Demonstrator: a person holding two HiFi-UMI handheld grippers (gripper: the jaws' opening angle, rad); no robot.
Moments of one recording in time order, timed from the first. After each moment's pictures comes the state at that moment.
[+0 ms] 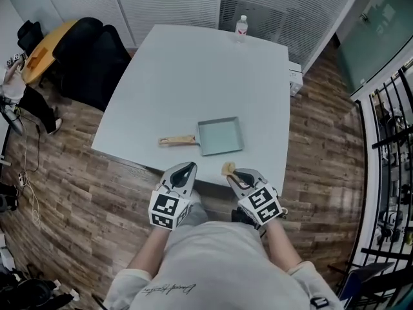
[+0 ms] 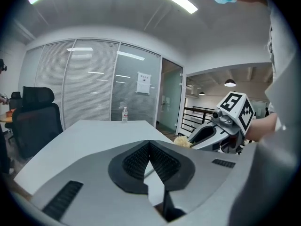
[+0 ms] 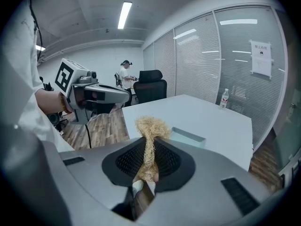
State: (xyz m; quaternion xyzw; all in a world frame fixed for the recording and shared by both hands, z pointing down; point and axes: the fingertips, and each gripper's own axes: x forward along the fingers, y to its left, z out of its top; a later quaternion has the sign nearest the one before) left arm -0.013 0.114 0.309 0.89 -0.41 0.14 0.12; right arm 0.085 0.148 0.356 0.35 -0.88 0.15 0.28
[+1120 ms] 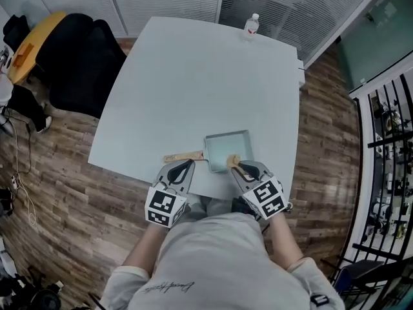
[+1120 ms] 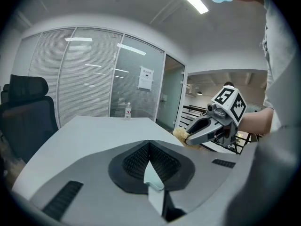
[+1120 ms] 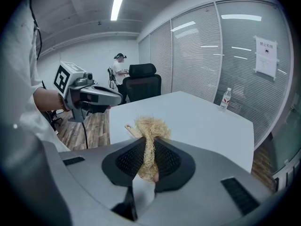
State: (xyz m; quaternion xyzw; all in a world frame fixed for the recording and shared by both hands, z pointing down) left arm -0.050 0.022 0.324 0.90 -0.38 0.16 0.15; right arm 0.072 0.045 0.358 0.37 -0.86 0.16 0.32
